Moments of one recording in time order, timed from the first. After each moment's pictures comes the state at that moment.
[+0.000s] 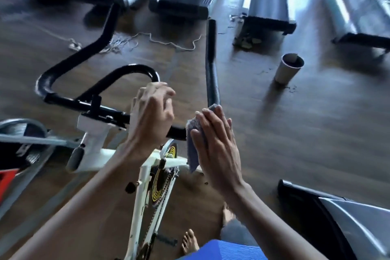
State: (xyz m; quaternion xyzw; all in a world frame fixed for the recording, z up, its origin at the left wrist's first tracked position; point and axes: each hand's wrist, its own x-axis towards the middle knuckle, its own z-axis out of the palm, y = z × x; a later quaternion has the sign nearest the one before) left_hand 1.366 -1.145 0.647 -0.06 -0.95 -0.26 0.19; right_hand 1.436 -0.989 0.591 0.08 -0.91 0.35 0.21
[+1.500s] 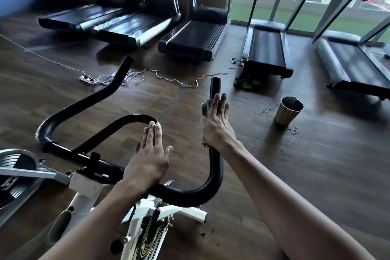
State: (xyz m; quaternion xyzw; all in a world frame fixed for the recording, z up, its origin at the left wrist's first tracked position) left_hand 1.299 -1.166 0.609 0.00 -0.97 -0.22 -0.03; right_hand 1.220 -0.972 0.628 0.02 -0.95 0.30 -0.01
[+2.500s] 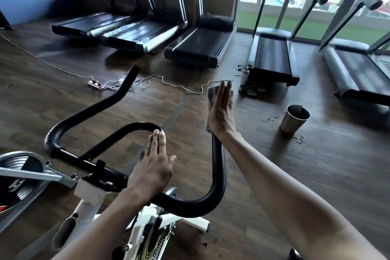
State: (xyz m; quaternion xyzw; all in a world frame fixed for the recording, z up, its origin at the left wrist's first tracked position) left_hand 1.300 -1.165 0.612 0.00 -0.97 -0.22 -0.02; right_hand 1.159 -0.972 0.633 0.05 -0.91 0.38 0.15
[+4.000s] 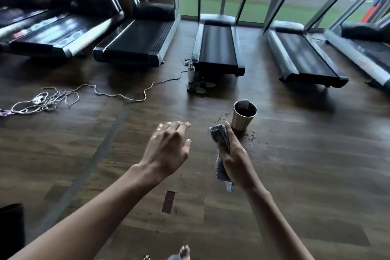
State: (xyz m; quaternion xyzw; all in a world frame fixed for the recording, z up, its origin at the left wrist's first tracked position) left_hand 0.999 -0.774 0.663 -0.22 -0.95 -0.20 0.04; right_hand 1.051 -0.592 0.619 -0.08 -0.85 0.51 0.08
